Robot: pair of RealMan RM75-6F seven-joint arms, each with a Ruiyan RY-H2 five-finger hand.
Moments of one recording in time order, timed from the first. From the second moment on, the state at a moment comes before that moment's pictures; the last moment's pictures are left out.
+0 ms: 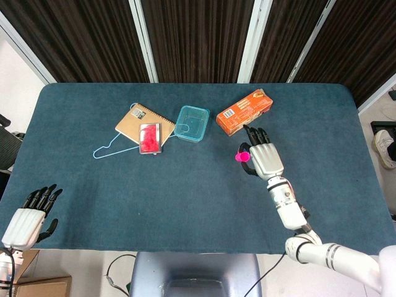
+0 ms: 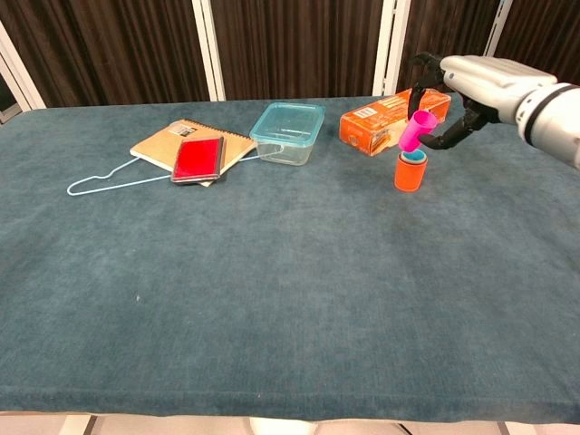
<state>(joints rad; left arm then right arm) -0.18 -1.22 0.03 -1.31 1.58 1.41 -0.05 0.69 -1.59 0.31 -1.30 -1.15 1.01 -0.31</state>
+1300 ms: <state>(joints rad) -0.17 -1.22 0.03 -1.29 1.60 1.44 -0.08 0.67 -1.53 0.24 -1.34 -1.07 1.01 -0.34</state>
